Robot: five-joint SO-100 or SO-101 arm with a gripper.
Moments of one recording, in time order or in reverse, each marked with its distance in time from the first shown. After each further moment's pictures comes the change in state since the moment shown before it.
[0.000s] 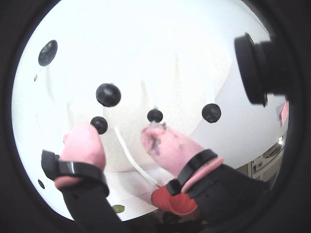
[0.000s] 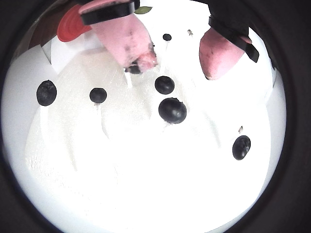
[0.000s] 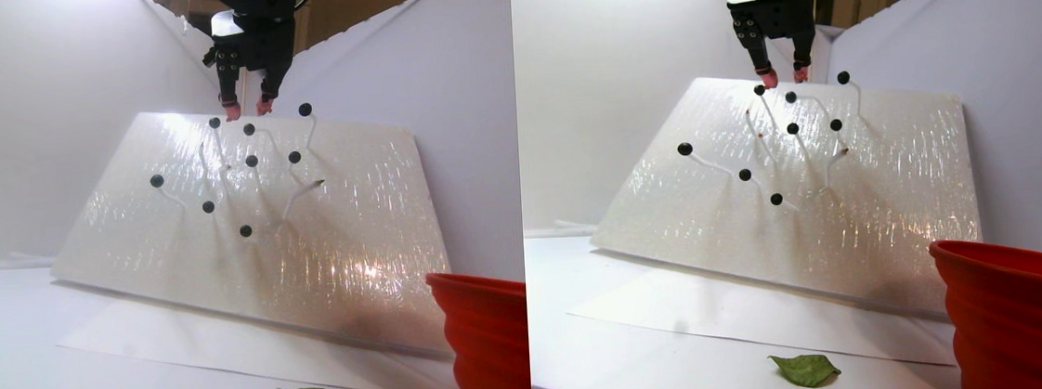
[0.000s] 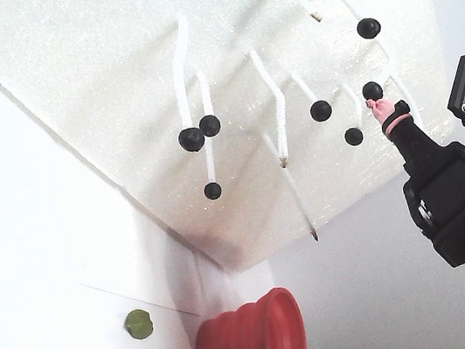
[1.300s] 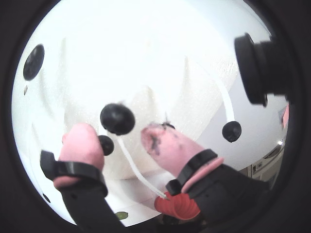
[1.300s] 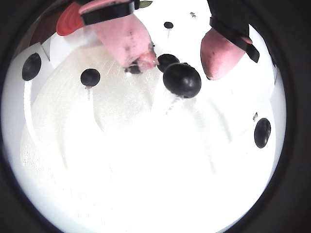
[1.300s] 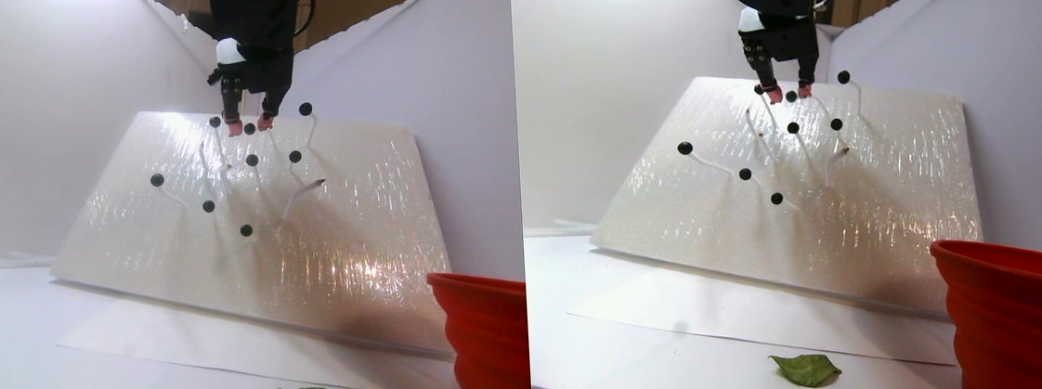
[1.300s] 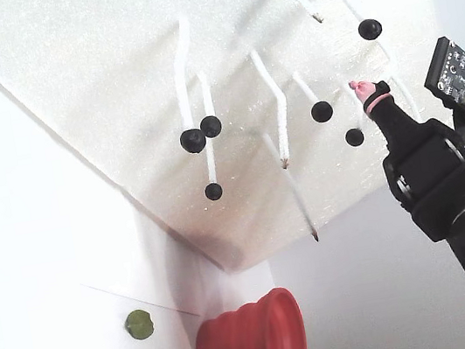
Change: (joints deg) arm 0.0 -11.1 -8.2 -2.0 0.0
